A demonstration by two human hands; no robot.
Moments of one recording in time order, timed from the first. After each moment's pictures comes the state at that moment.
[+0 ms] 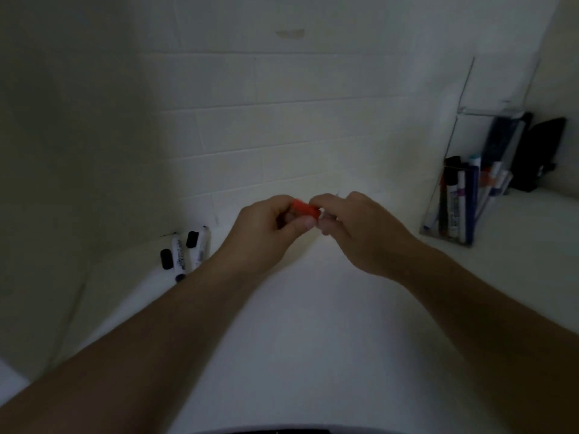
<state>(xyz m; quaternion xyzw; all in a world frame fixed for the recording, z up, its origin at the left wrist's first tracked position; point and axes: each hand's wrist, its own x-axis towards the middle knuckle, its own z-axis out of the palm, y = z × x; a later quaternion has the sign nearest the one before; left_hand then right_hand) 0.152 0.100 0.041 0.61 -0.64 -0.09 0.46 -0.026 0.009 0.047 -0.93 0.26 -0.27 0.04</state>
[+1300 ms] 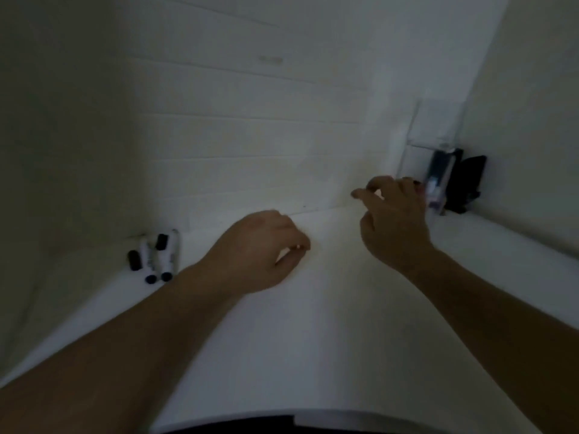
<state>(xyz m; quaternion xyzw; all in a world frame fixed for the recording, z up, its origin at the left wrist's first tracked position) 0.140 0.106 0.039 0.45 -0.82 0.16 0.32 -0.100 -0.015 0.063 -0.82 0.41 -0.32 -0.23</state>
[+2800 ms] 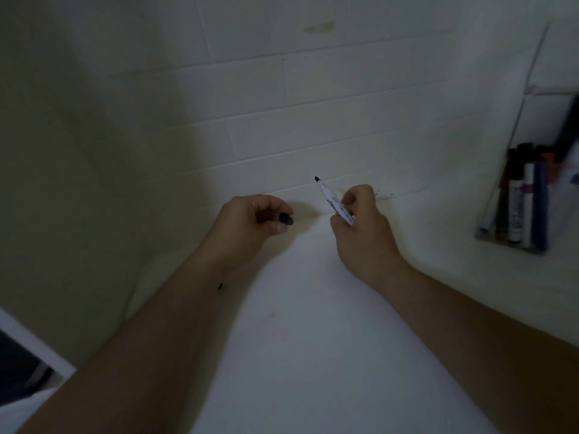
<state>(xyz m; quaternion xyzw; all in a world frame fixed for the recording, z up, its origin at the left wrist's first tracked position) 0.226 0.105 0.047 0.67 -0.56 -0.14 0.47 0.038 0.005 0.010 -0.76 0.33 -0.46 0.33</state>
